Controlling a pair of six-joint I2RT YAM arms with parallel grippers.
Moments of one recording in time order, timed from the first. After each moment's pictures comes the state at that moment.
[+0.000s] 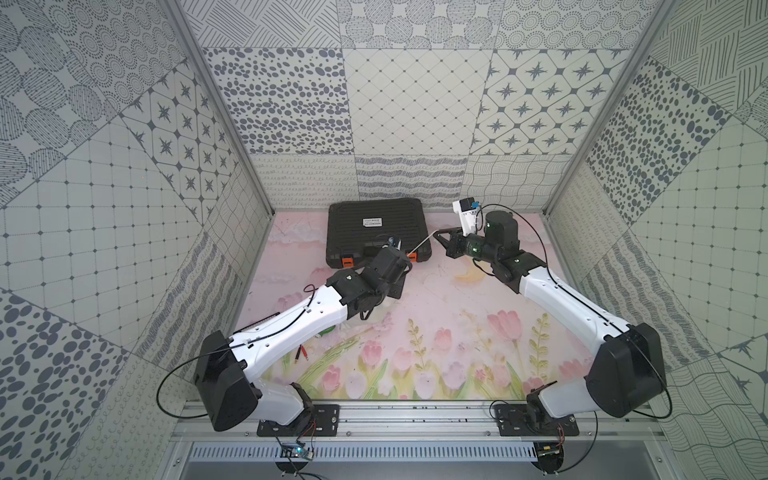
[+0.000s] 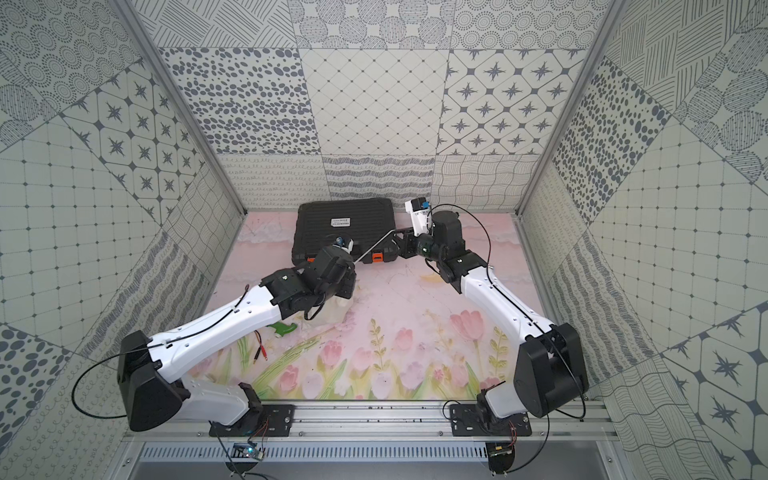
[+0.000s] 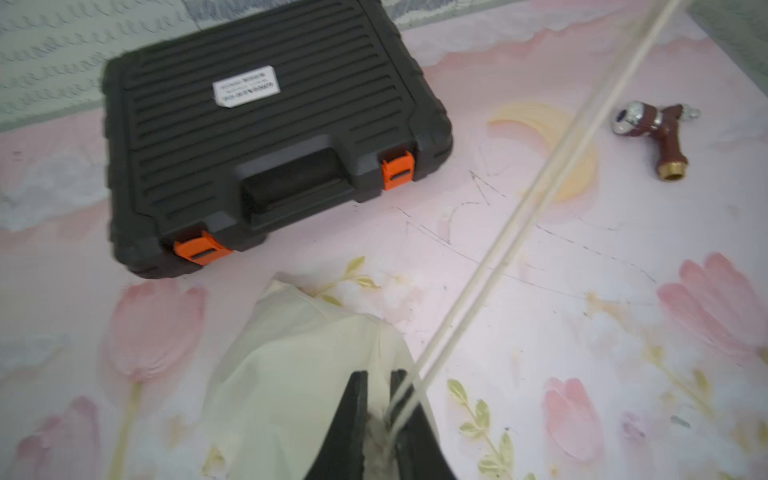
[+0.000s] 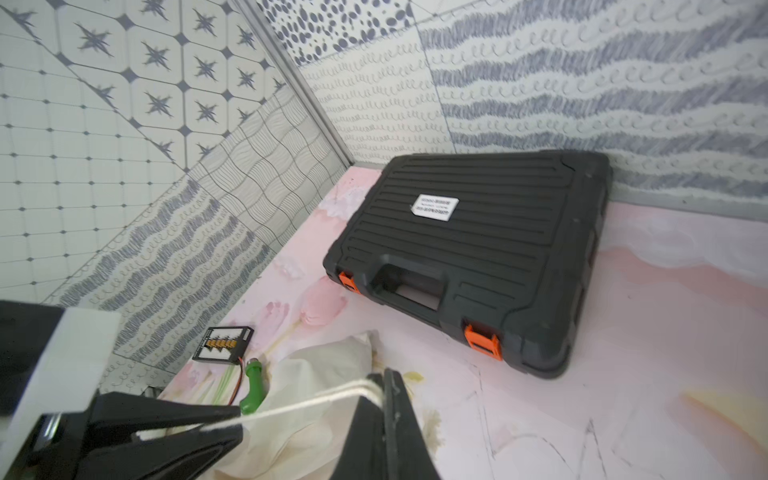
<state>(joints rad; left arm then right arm) -0.80 1.42 1.22 -0.64 -0.37 -0.36 0.39 1.43 1.13 -0.04 -0.41 0.31</state>
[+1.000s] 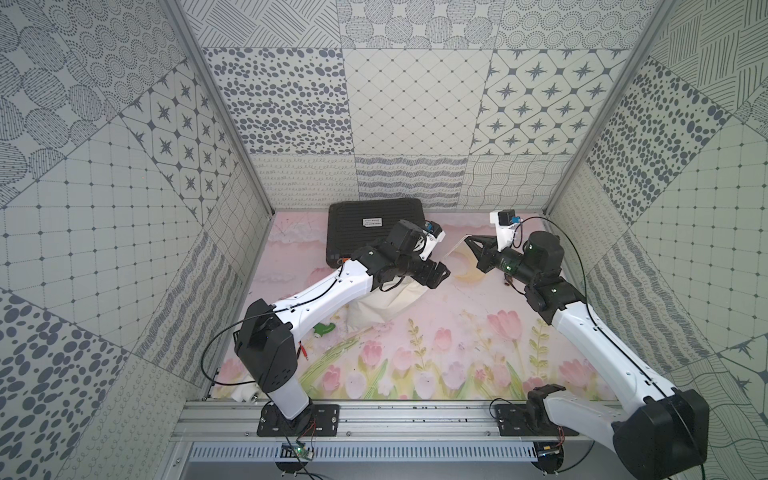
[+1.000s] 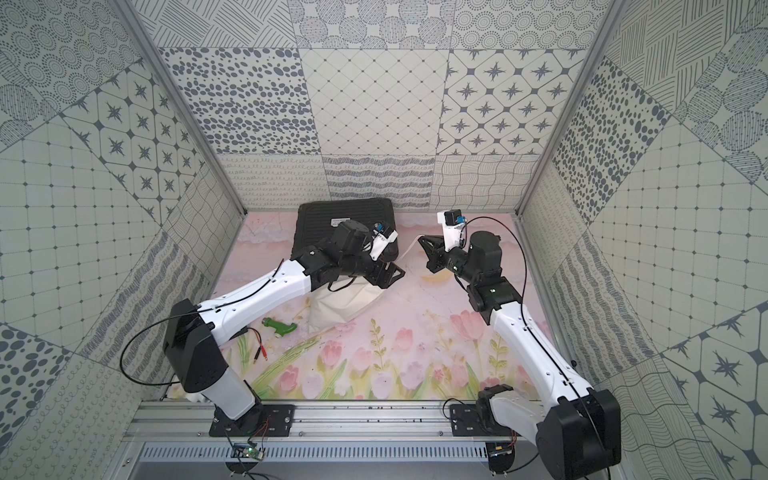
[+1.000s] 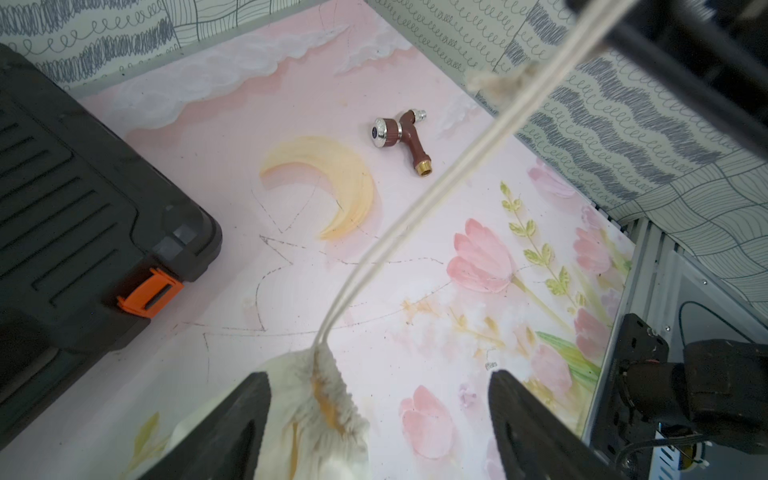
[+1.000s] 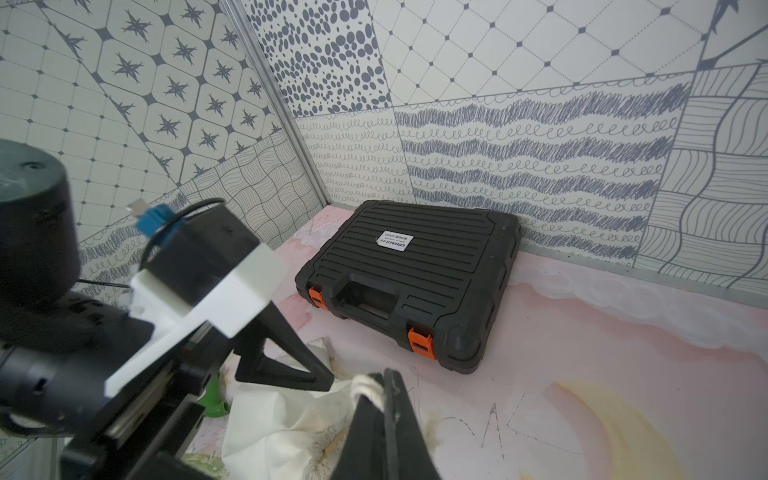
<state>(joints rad) -0.70 1.72 1.52 -0.46 0.26 -0.07 0.27 1.12 0.91 0.06 -0.47 0.19</state>
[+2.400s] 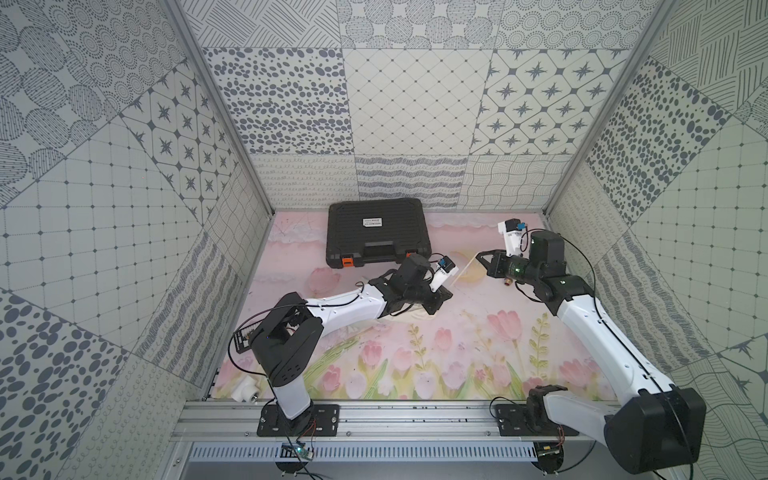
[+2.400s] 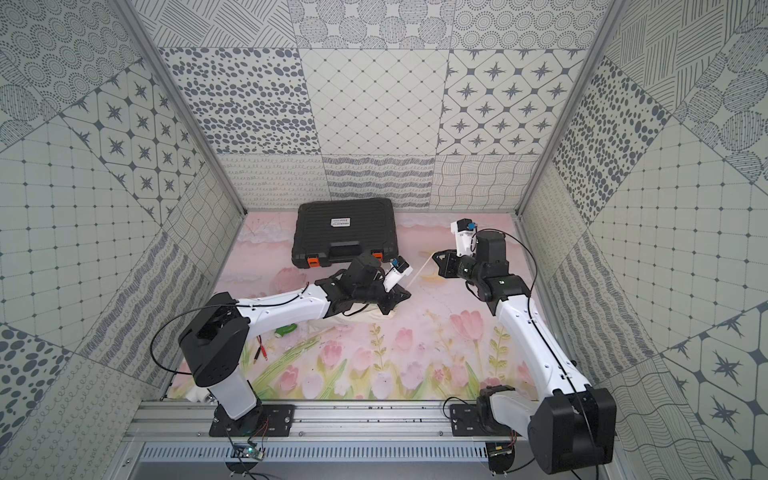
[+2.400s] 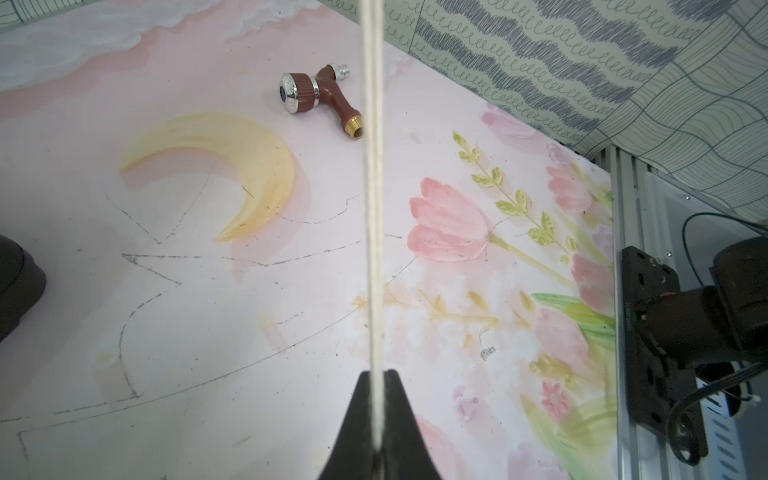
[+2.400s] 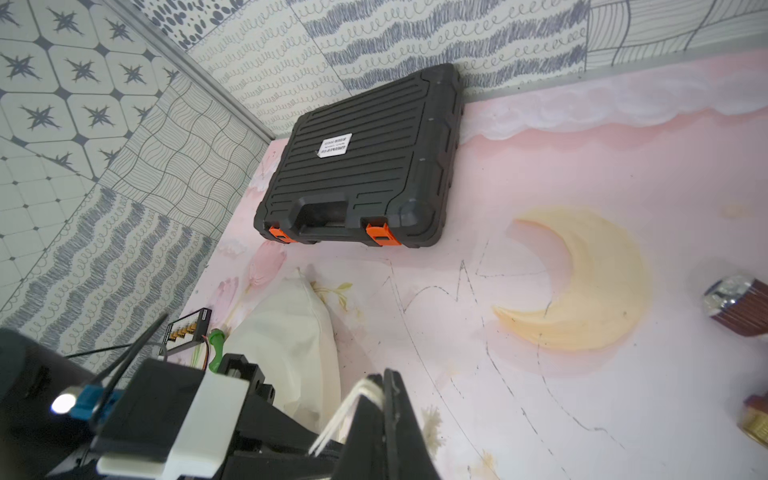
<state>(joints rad) -0.81 1.76 1.14 -0.04 0.33 0.00 0.13 1.17 0.98 -0.34 -0.46 0.31</state>
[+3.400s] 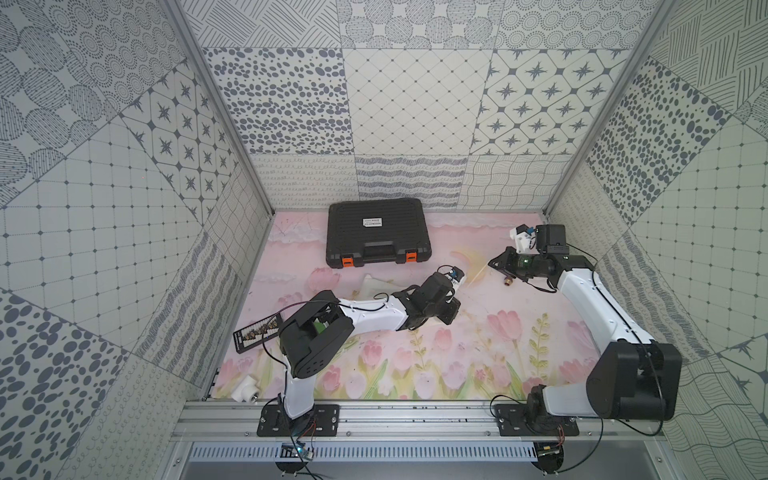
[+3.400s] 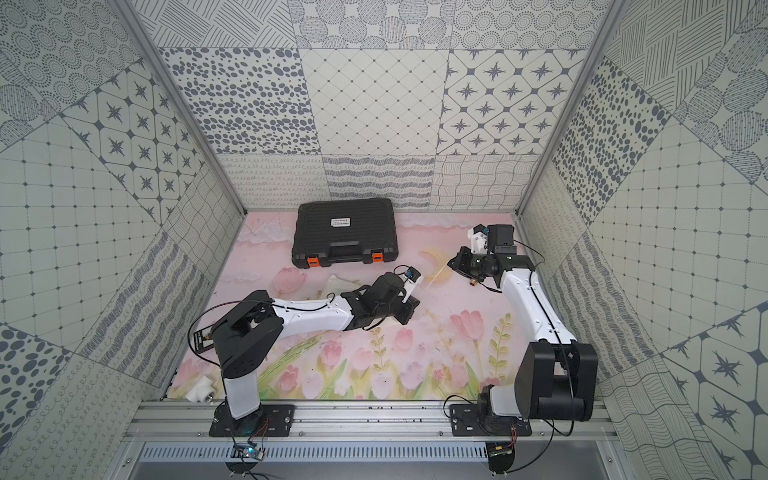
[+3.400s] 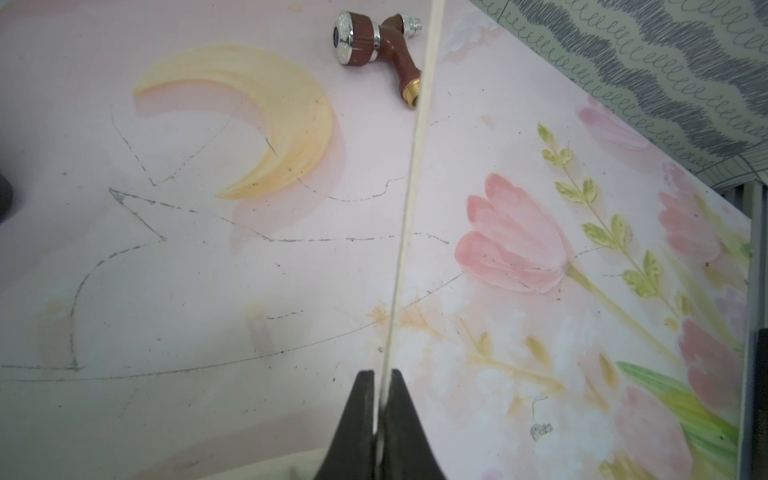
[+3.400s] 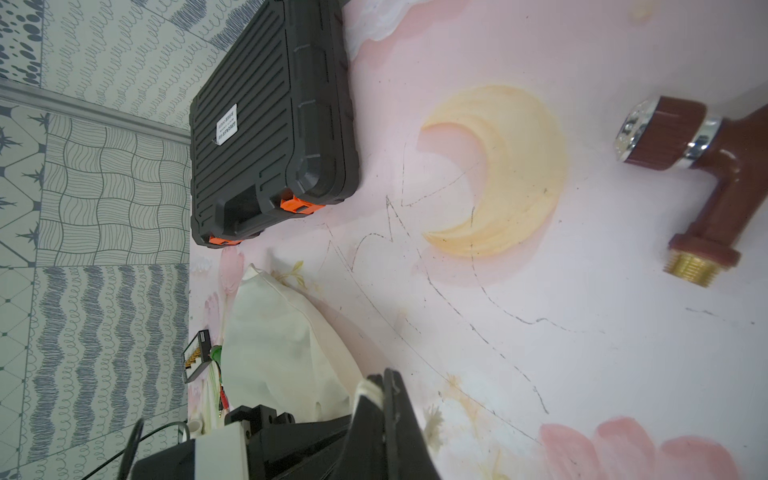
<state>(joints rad) -0.93 1.93 1.18 0.04 0.04 -0.21 -0.03 1.40 1.12 -0.59 -0.52 0.41</state>
